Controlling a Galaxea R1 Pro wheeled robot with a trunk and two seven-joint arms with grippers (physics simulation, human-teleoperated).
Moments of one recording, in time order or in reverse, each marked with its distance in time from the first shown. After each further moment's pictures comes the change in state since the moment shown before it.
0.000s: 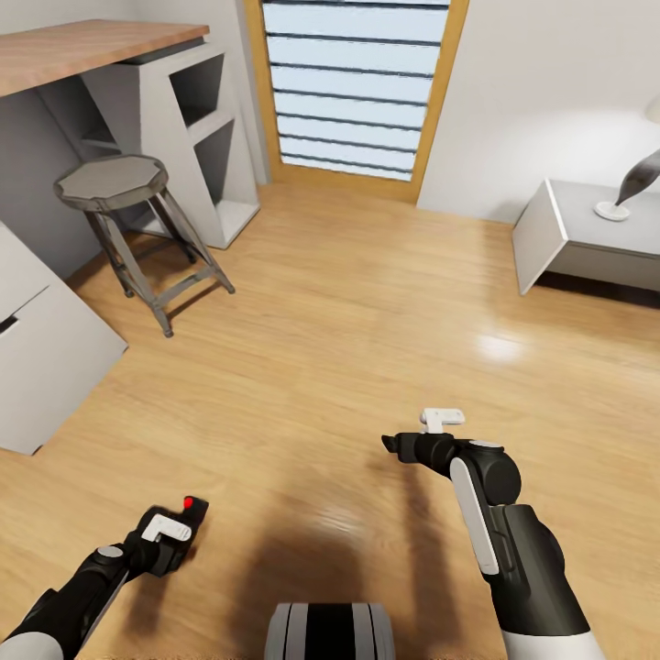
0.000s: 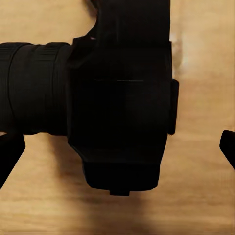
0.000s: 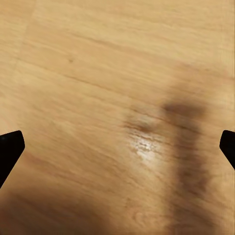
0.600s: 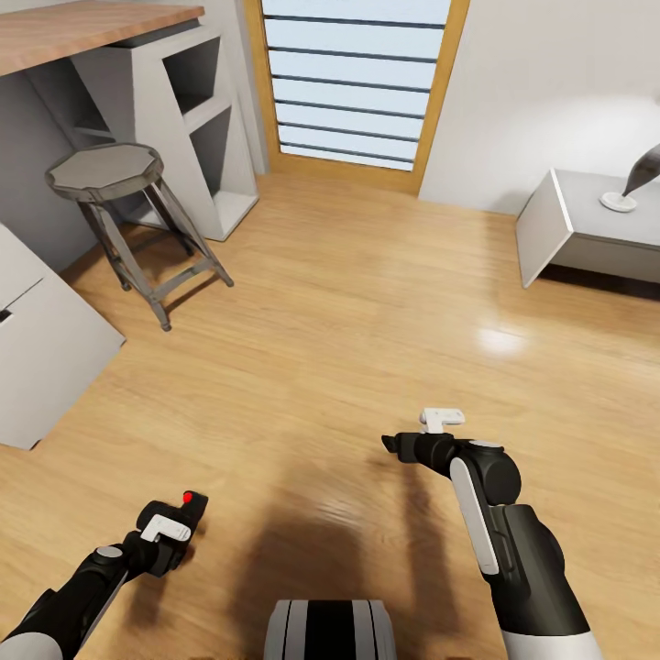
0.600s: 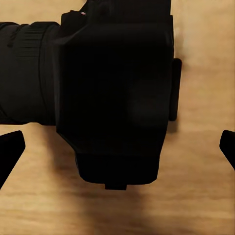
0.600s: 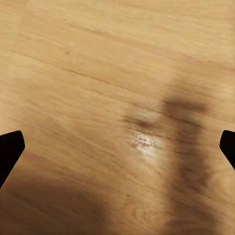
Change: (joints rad) left arm 0.001 0.002 0.000 0.000 -0.001 -0.001 0.000; right arm 0.000 0.000 0.000 0.000 0.000 0.000 0.000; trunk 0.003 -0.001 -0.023
